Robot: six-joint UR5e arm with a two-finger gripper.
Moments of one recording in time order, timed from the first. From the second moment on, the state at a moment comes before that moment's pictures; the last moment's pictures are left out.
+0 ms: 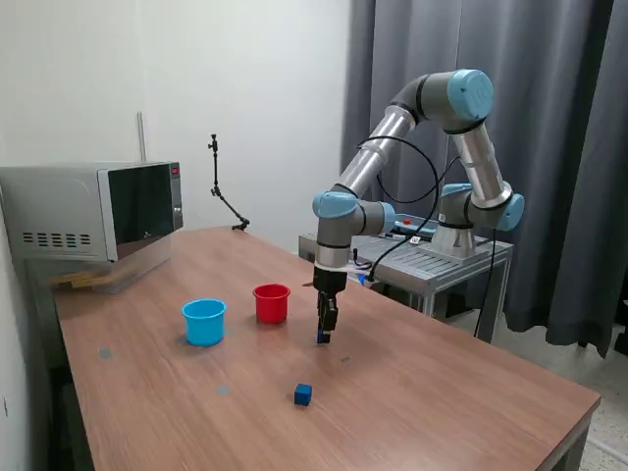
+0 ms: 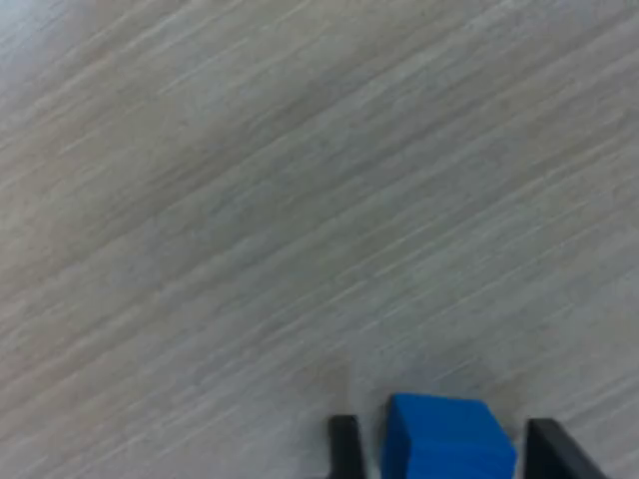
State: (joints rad) arm -0.08 -0.85 1.66 -2.46 -1.58 -2.61
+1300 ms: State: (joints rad) arm -0.08 -0.87 1.60 -2.43 -1.58 -2.61
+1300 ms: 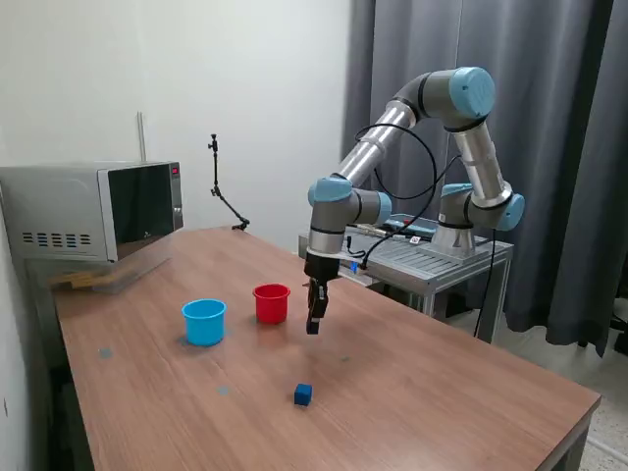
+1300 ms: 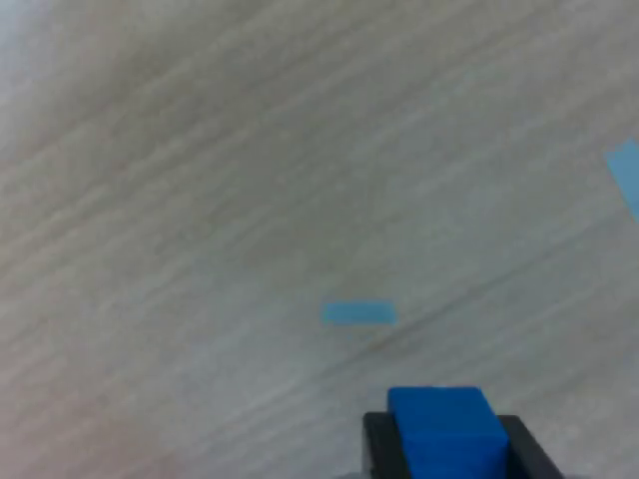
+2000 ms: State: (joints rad) arm -0.11 -0.87 1.37 -2.14 -1.58 -2.62
